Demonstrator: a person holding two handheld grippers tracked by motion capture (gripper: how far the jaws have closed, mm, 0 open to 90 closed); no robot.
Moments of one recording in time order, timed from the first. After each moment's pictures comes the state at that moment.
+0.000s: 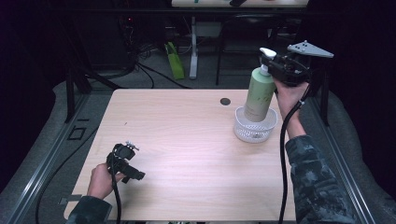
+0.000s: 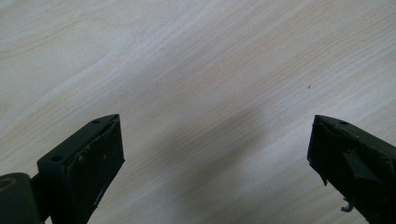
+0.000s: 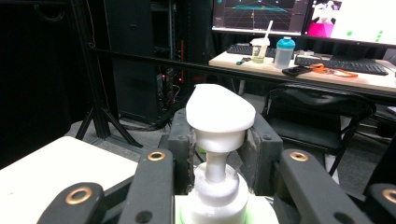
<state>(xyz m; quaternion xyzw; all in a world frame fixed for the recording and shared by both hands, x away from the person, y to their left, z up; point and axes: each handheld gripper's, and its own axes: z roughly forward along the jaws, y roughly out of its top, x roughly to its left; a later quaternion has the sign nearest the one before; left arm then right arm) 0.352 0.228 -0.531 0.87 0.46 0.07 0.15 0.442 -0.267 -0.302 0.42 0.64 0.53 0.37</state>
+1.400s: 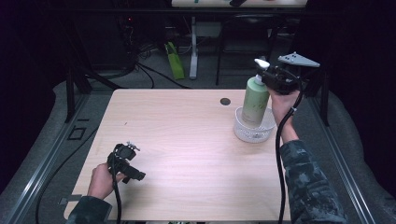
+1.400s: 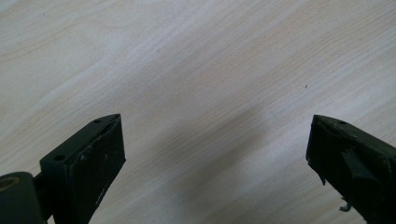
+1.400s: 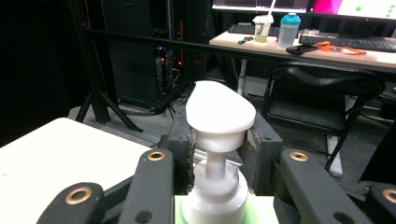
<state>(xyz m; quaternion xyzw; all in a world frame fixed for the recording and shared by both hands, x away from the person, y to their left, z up) 0.352 0.226 -0.531 0.88 0.45 0.07 0.14 0.452 -0.262 -0.338 0.44 0.65 0.51 0.35</state>
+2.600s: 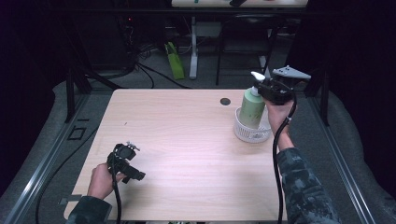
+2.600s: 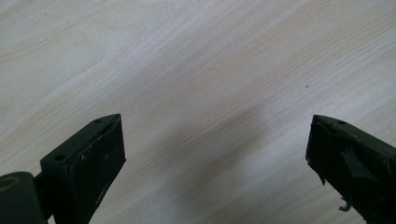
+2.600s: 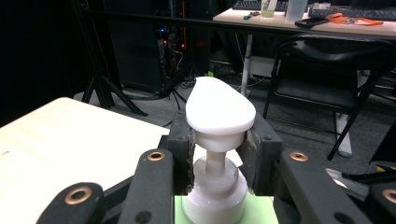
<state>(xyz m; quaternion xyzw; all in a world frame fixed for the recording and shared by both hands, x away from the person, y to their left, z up) 0.352 0.226 -0.531 0.88 0.45 0.07 0.14 0.454 -0.262 -0.378 0.45 0.66 0.50 0.33</state>
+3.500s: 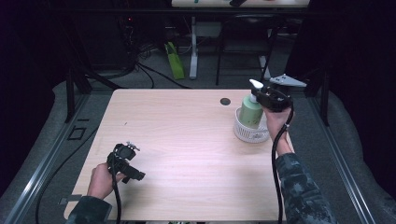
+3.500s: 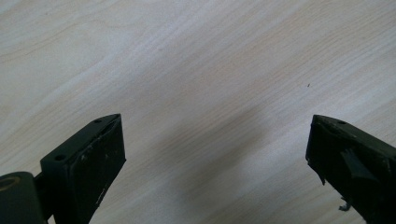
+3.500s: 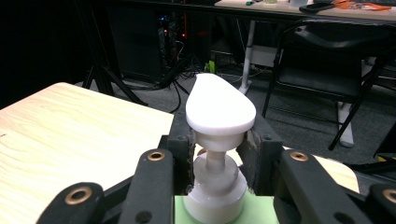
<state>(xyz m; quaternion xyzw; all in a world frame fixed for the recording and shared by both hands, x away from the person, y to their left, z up) 0.352 0.226 -0.531 0.88 0.45 0.07 0.14 0.450 -0.262 -0.403 0.46 0.67 0.49 0.32</state>
